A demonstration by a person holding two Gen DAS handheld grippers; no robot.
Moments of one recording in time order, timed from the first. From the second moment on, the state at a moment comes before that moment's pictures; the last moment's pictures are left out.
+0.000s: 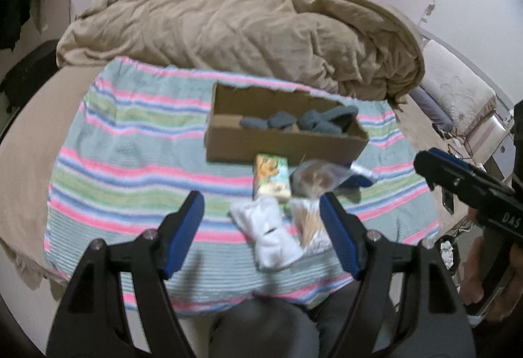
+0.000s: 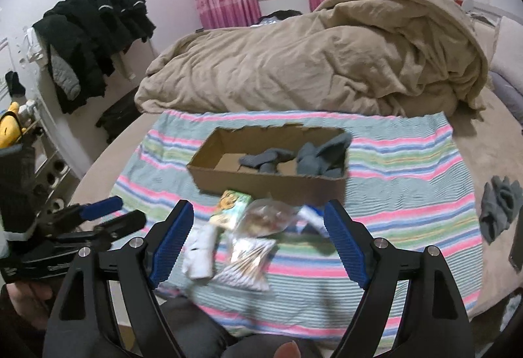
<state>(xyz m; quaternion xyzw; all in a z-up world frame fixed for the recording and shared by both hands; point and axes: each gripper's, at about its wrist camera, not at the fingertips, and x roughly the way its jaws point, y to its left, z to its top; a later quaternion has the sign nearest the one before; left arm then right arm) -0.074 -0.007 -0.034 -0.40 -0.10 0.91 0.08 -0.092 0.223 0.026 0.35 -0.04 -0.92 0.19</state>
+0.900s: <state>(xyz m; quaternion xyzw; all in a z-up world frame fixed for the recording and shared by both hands) -0.113 0.032 -0.135 -0.47 -0.06 0.87 0.10 -0.134 0.204 -0.088 0.46 -0.03 -0.86 0.21</state>
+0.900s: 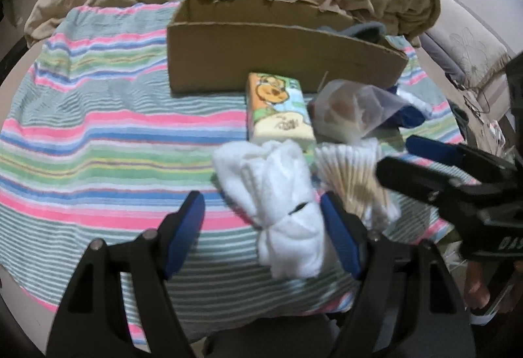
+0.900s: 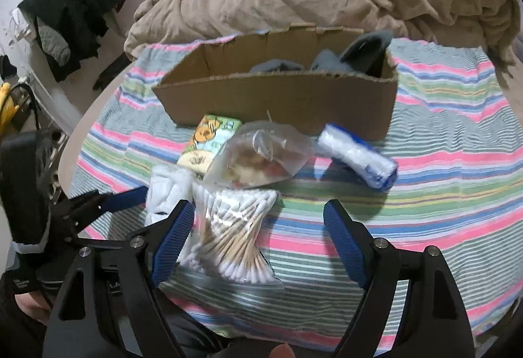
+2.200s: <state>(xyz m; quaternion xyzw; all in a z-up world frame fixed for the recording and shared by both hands) -0.066 0.002 -0.079 -0.41 -0.10 0.90 0.12 -0.109 0.191 -0.060 0.43 -0.01 -0.87 0.25</state>
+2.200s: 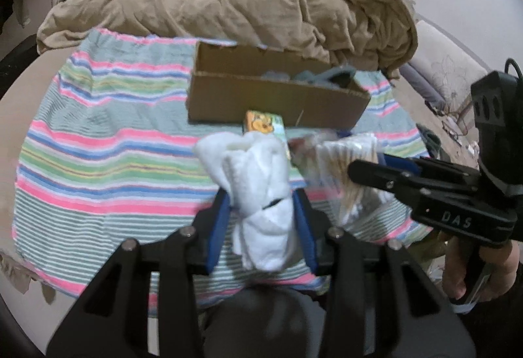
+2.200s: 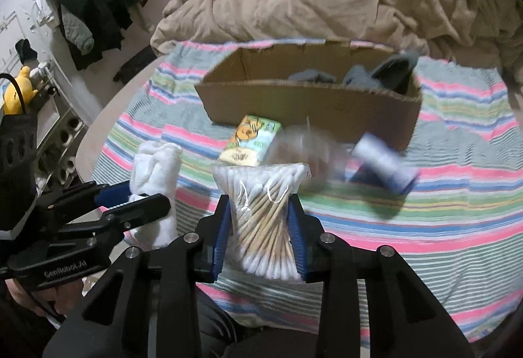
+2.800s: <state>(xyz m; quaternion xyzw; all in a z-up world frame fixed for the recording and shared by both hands) -0.090 -0.016 -0.013 -0.35 -0.08 0.93 0.12 -0.123 0.199 0.016 0.36 -0.03 -0.90 0.25</state>
